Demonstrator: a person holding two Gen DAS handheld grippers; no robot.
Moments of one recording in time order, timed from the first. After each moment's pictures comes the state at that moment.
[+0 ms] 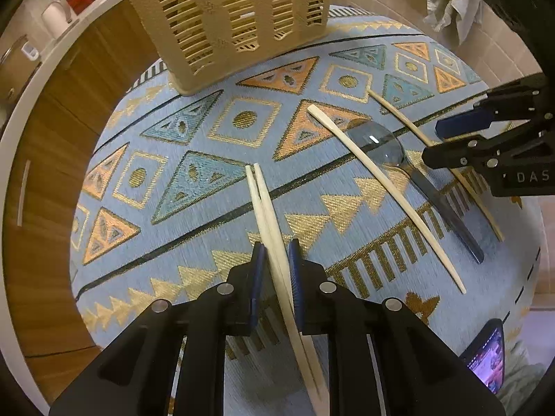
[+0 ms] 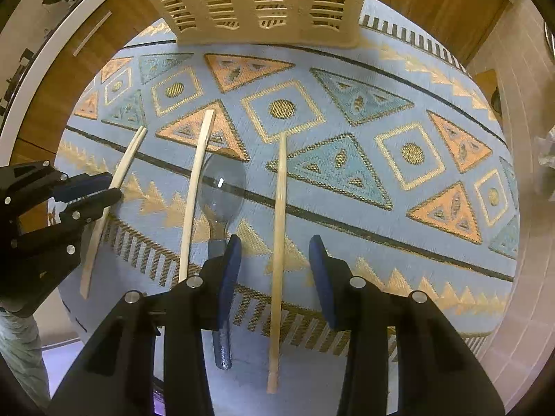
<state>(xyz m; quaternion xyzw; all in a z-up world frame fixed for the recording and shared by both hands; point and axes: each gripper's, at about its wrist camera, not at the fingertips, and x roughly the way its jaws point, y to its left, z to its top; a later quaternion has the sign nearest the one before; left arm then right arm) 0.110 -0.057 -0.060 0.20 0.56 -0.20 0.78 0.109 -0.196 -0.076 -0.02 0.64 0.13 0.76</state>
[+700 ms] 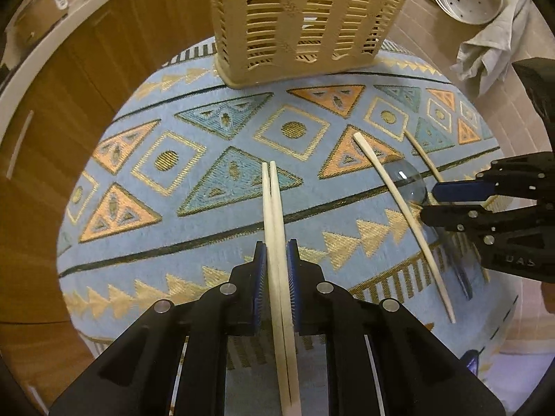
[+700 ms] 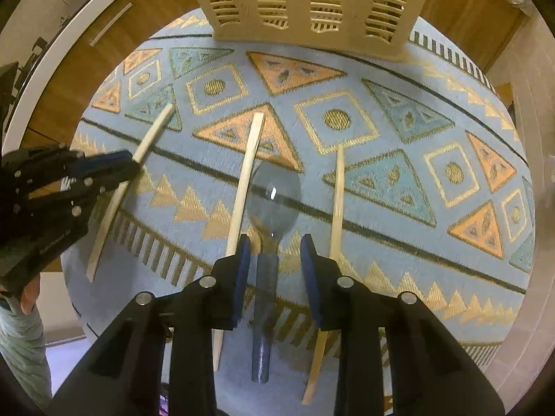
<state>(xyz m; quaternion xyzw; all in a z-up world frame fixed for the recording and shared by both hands) 0.130 -0.009 -0.049 0.10 0.57 -0.18 0.80 0.115 -0.153 -0.076 -0.03 0.63 0.15 0.76</state>
